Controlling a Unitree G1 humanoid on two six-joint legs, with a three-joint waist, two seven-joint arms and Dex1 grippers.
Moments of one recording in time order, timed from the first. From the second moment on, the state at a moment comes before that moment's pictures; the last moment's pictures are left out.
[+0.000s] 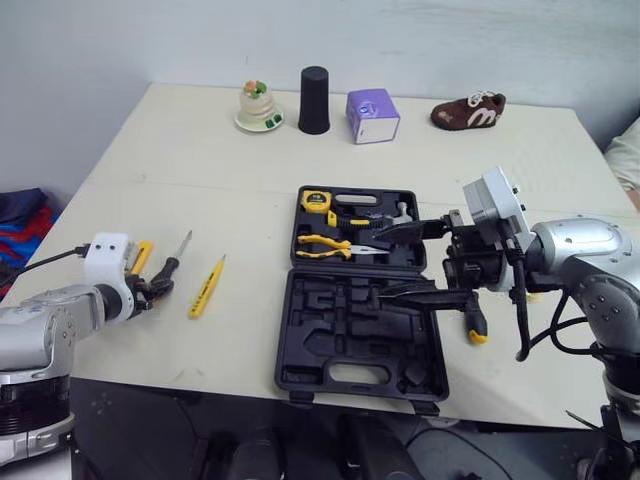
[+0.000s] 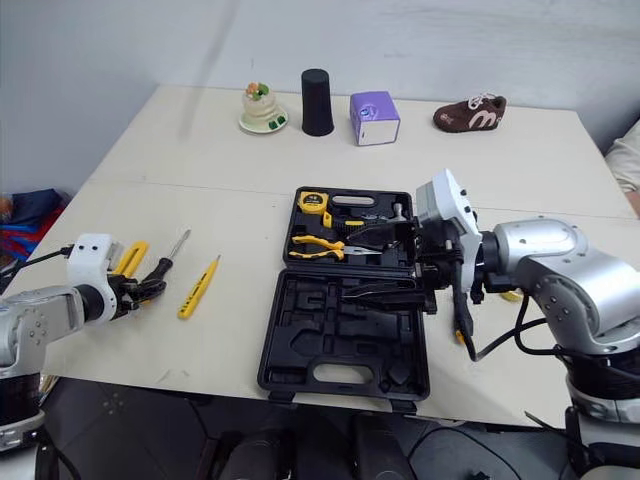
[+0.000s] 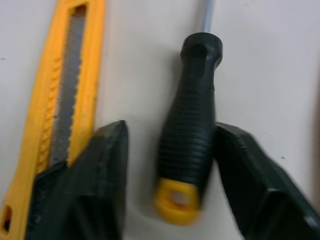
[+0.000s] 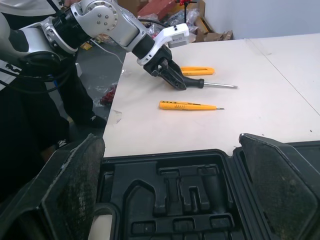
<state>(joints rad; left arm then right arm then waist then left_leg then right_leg) -0.33 0.72 0.34 -0.13 -0.39 1.25 -0.28 -0.58 -0.82 -0.03 -0.39 0.80 0.75 1.14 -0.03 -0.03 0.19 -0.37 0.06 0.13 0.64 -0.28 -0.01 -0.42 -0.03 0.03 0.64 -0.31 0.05</state>
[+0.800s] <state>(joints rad) -0.84 0.96 -0.31 -0.24 -0.35 0.90 -0.97 -0.24 -0.98 -0.15 -0.38 0.66 0.67 1.15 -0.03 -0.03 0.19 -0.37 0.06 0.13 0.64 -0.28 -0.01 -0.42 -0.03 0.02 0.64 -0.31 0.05</state>
